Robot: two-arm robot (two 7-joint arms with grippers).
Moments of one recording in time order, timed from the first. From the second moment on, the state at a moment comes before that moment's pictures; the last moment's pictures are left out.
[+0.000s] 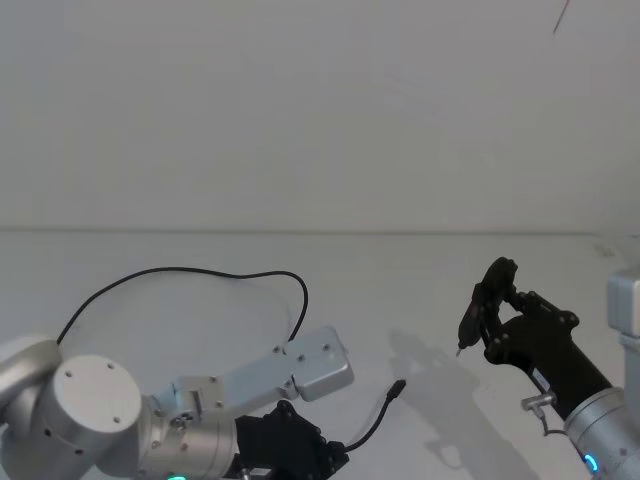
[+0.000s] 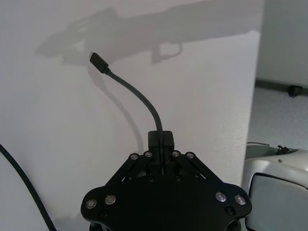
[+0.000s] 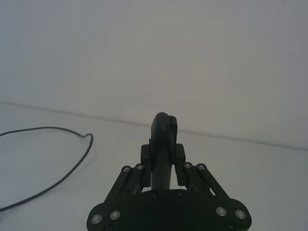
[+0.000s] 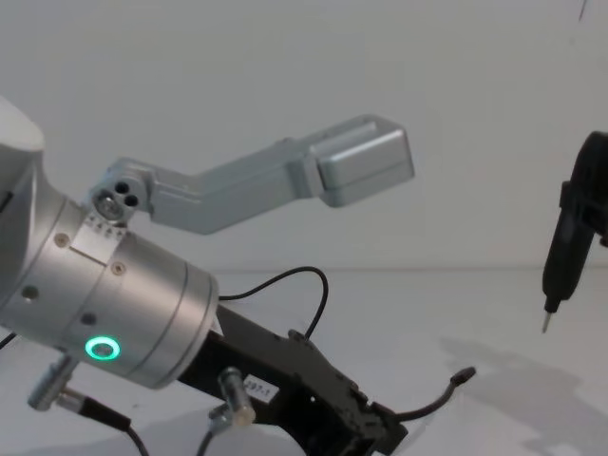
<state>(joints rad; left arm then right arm) -0.52 0.56 0.79 -1.76 -0.24 0.59 -0.66 -0.01 0.37 -0.20 -1.80 0.32 0.07 0.12</state>
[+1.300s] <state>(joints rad) -0.59 0.67 0.76 -1.73 -0.31 0.39 -0.84 0.14 0.53 -0.14 -1.87 0.59 0.36 0.40</state>
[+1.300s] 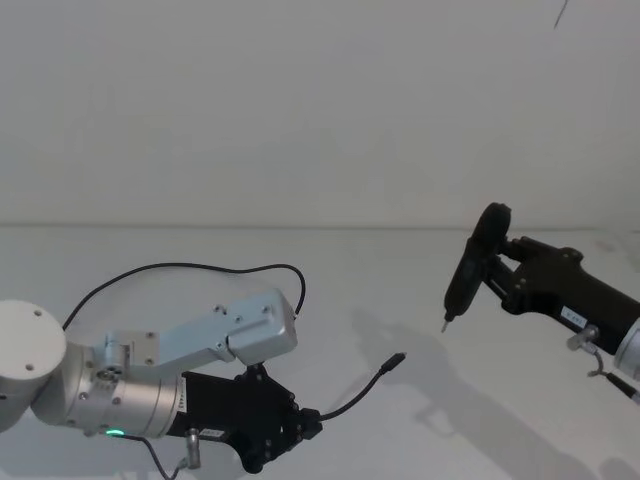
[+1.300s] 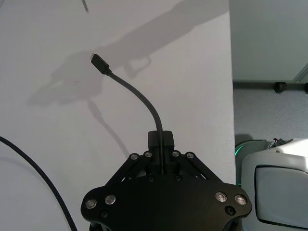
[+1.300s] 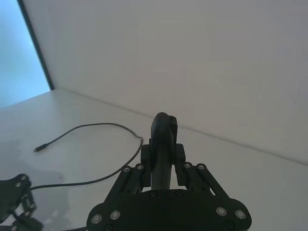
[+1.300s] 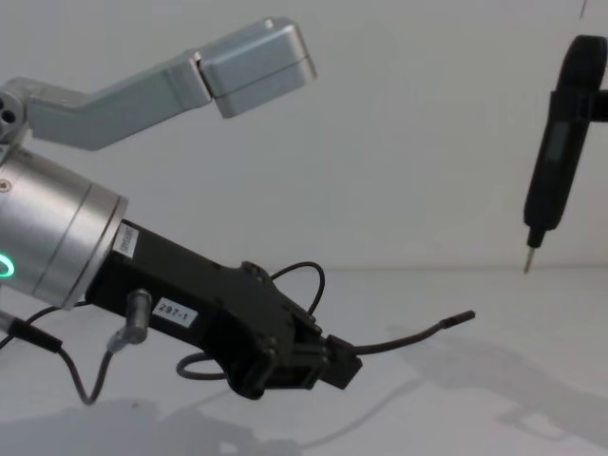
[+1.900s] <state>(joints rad) -0.59 0.67 0.76 -1.73 -0.32 0.39 -0.85 0.16 0.53 -0.20 -1.84 0.63 0.35 0.45</state>
